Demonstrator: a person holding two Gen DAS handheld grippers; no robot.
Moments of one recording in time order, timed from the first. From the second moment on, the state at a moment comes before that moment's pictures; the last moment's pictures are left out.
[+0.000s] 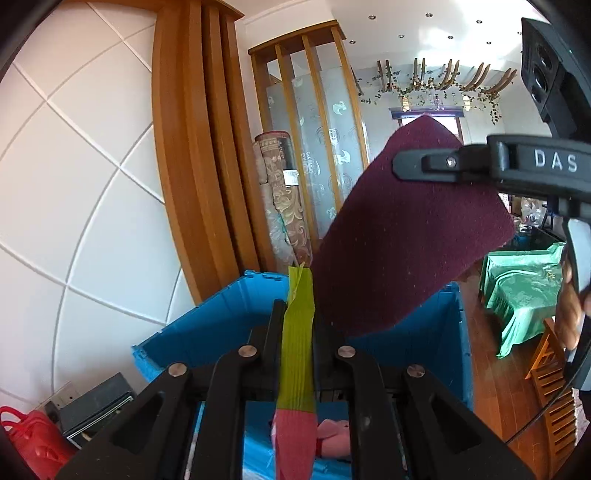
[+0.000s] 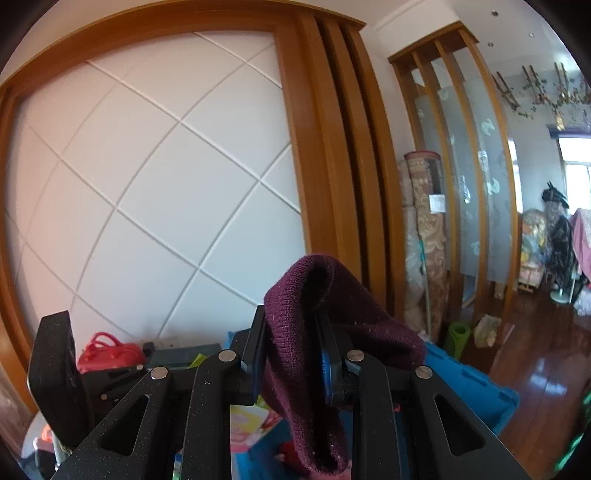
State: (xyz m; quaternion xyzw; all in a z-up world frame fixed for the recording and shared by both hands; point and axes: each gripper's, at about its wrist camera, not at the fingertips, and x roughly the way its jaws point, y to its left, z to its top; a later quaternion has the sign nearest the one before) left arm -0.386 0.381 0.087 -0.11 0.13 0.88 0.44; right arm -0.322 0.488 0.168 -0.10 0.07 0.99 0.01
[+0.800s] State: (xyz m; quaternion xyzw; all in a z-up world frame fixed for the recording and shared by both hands) left arm -0.377 0.386 0.051 -0.12 0.13 0.93 0.33; right arm -0.311 0.567 0.116 -0.12 0.11 0.99 -0.01
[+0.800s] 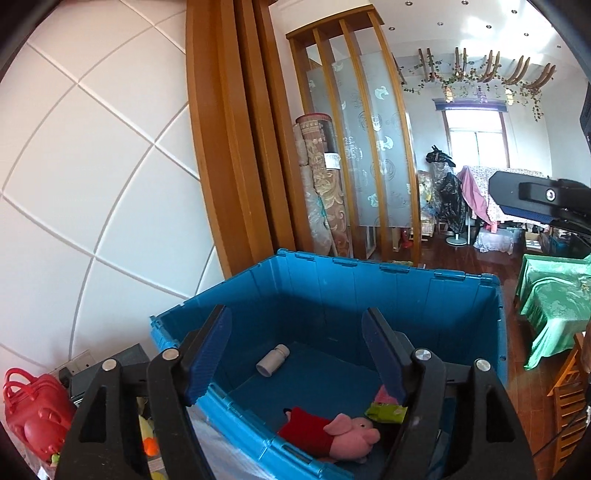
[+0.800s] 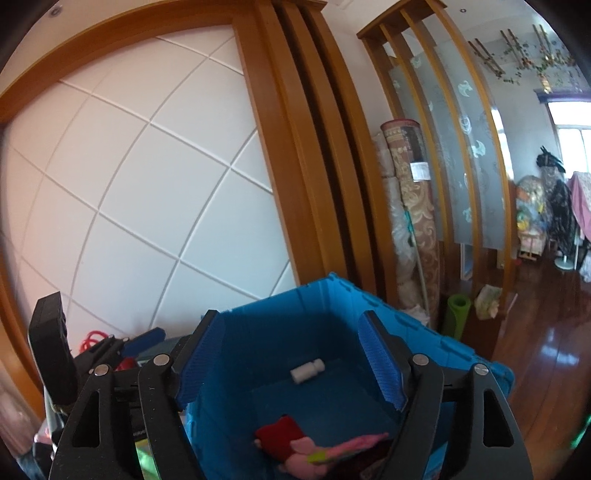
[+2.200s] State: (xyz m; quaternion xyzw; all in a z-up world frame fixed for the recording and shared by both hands) left arm -0.235 -0.069 -0.066 -0.21 0.13 0.96 -0.09; right arm -0.224 0.208 -0.016 -0.25 0.04 0.95 -0.17
